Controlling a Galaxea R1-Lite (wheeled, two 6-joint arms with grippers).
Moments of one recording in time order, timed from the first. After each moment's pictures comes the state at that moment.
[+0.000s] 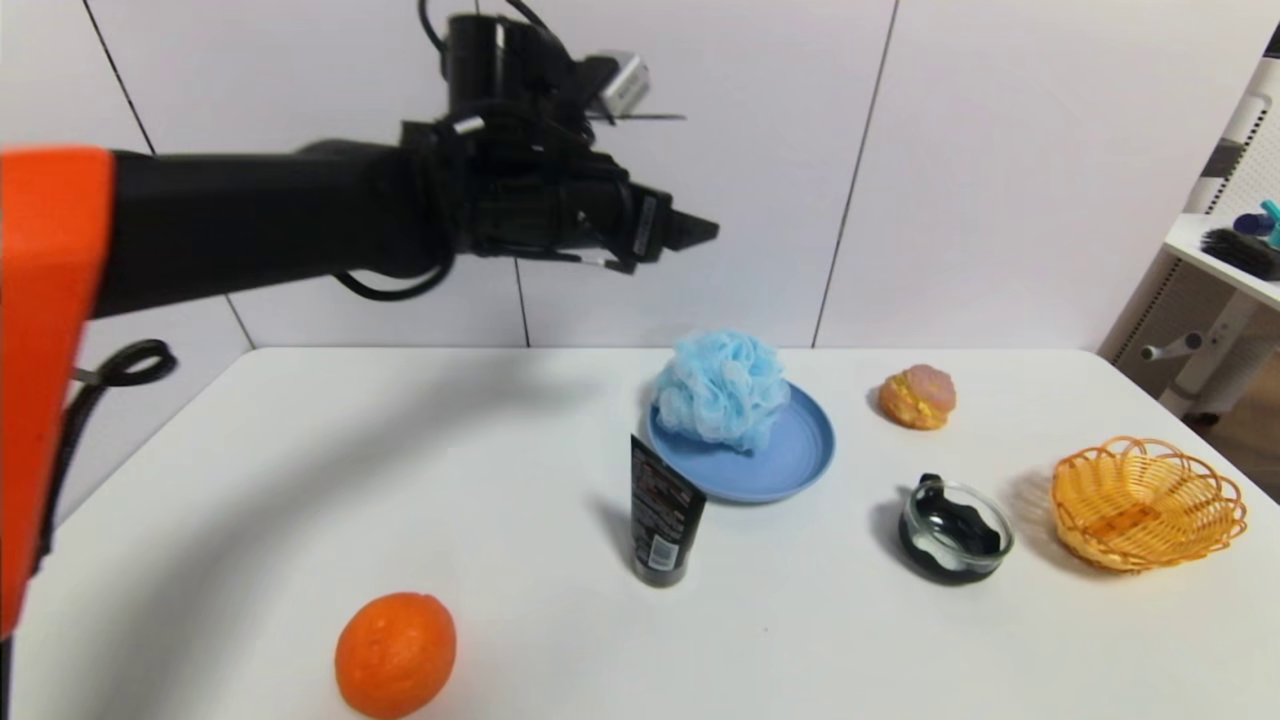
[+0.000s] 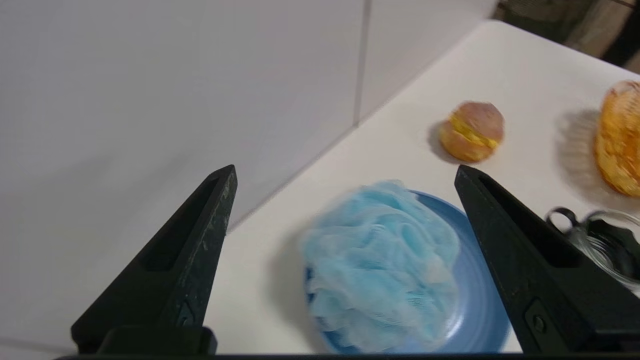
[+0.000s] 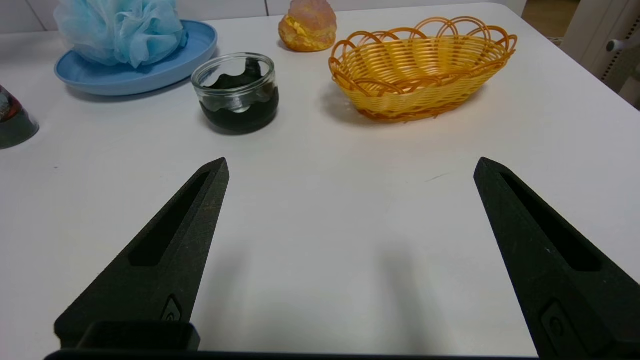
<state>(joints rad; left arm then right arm) -0.56 2.07 -1.94 0.03 -0.23 0.11 0.01 0.00 0.00 0.00 -0.02 0.05</state>
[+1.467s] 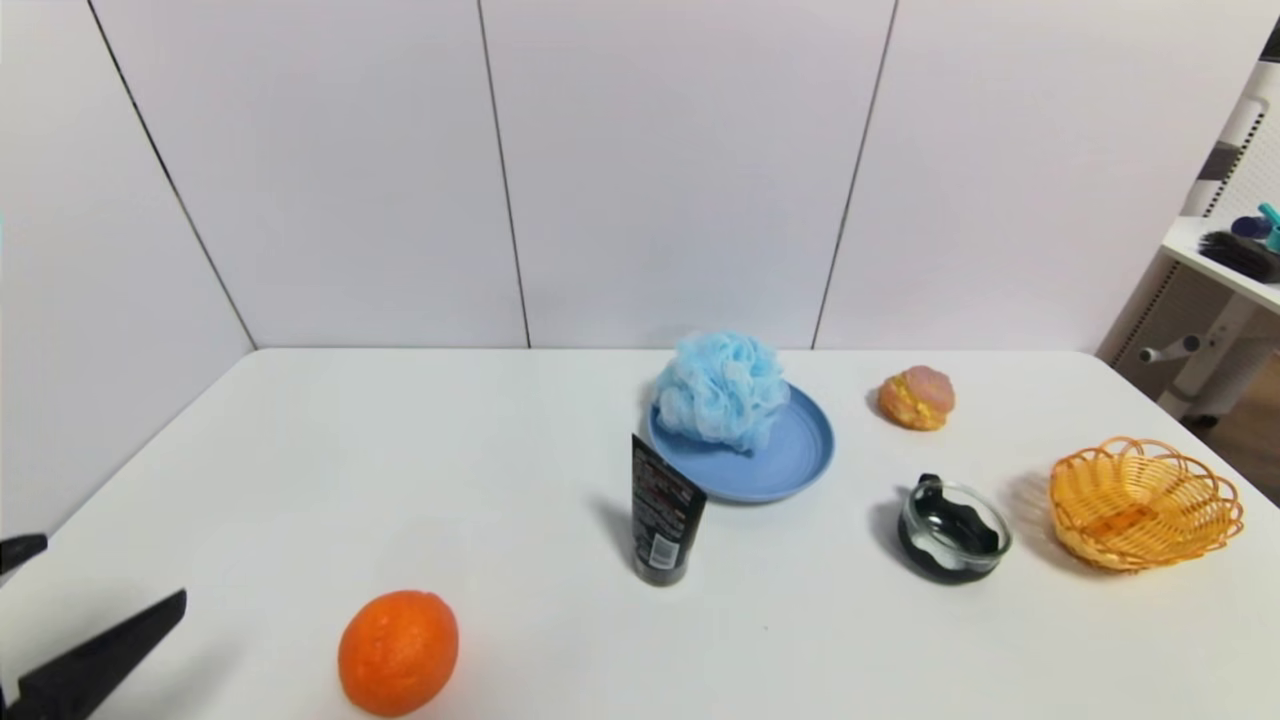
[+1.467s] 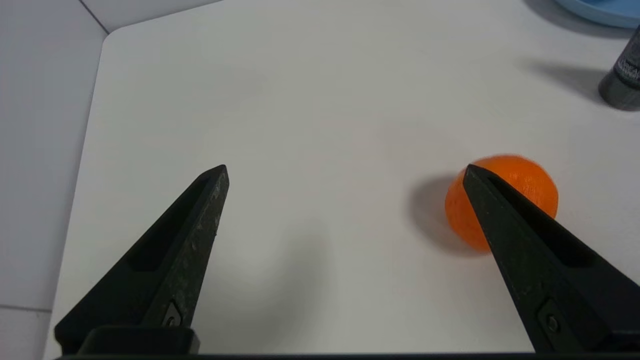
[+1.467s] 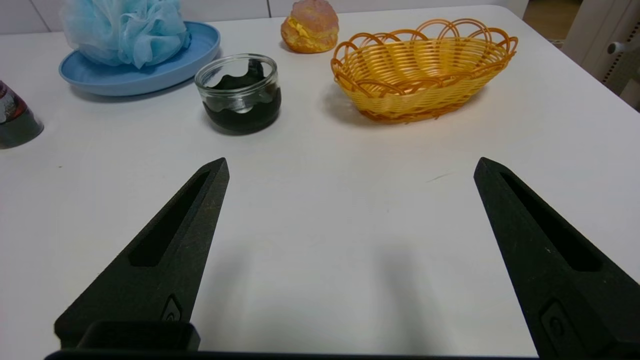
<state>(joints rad) -0.03 0.70 -0.47 0.05 -0.12 0.17 0.01 0.00 0.00 0.00 -0.02 0.05</state>
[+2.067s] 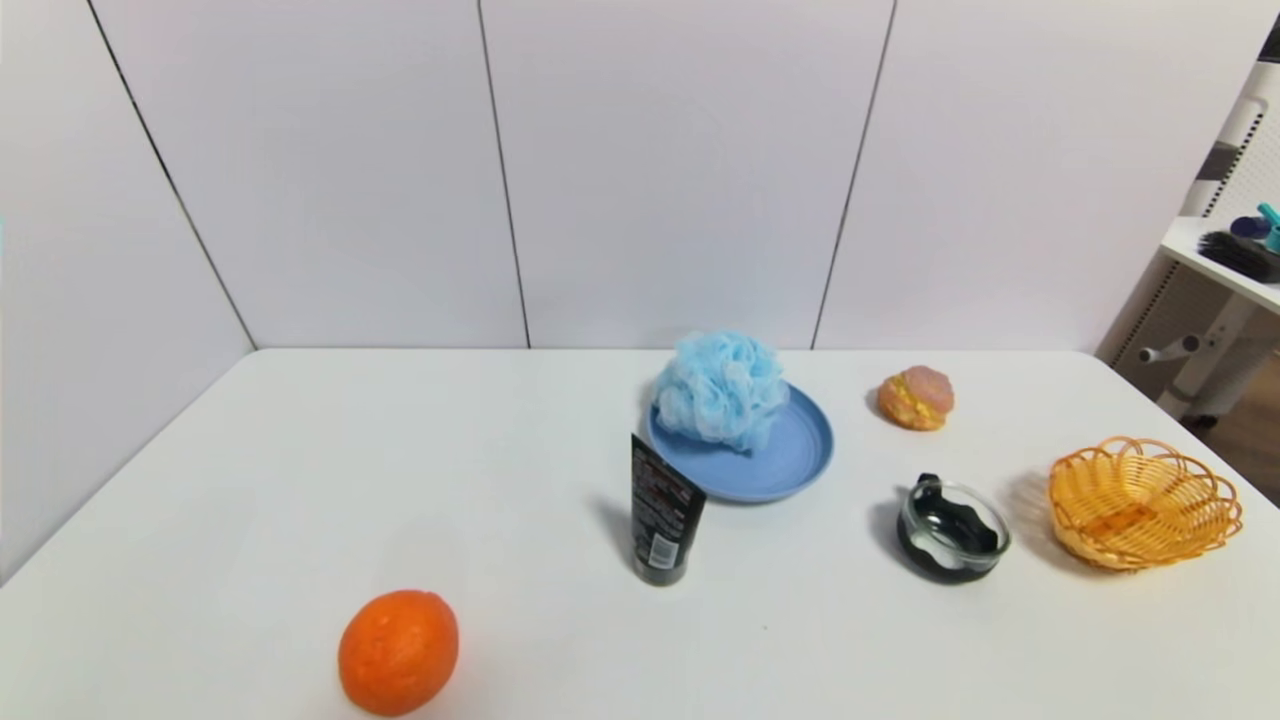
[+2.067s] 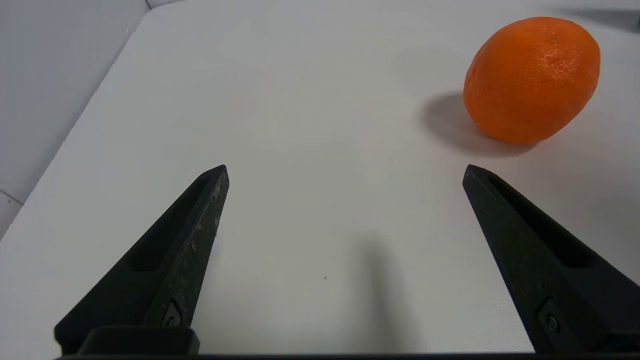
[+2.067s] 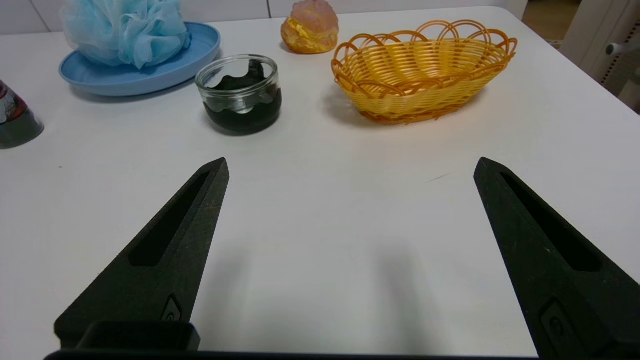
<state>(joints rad) -0.01 0.07 -0.02 0.01 -0.05 0.14 0.01 0.00 0.00 0.00 -0.02 0.05</state>
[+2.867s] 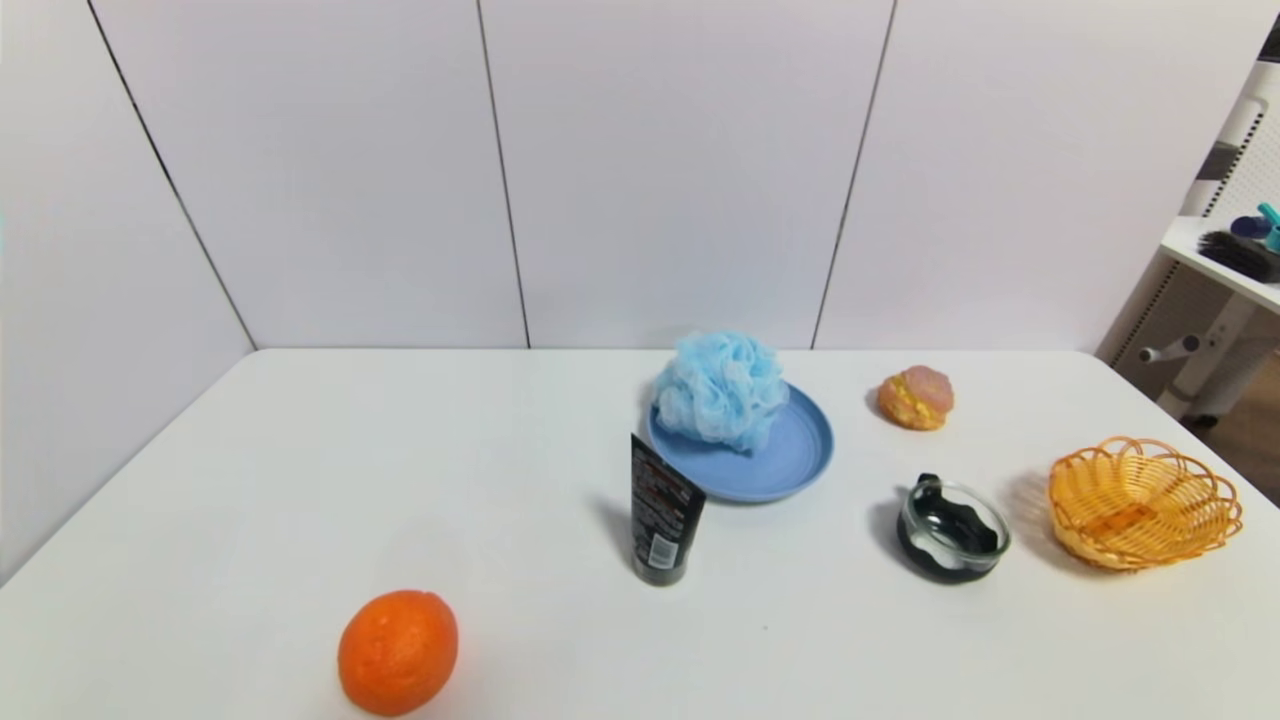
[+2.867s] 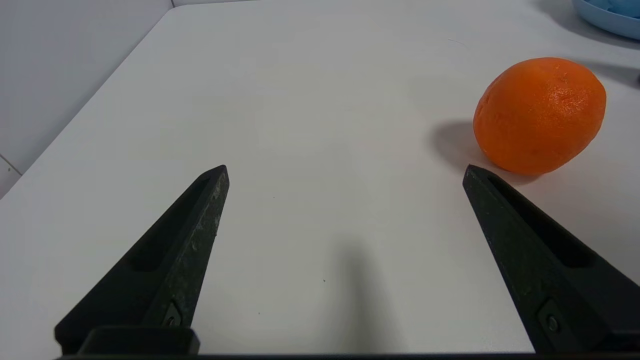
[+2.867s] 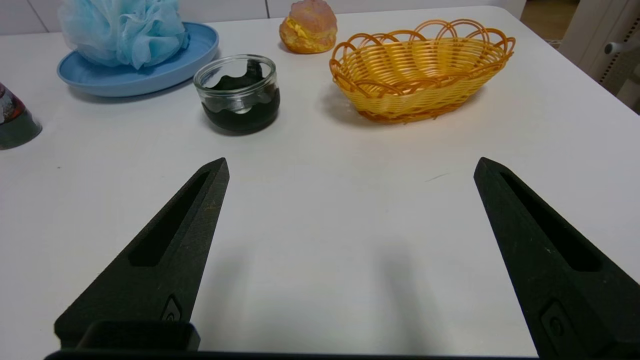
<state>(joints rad) -0.01 0.00 0.00 0.01 -0.01 0.03 0.01 0.00 0.00 0.00 -0.02 0.05</state>
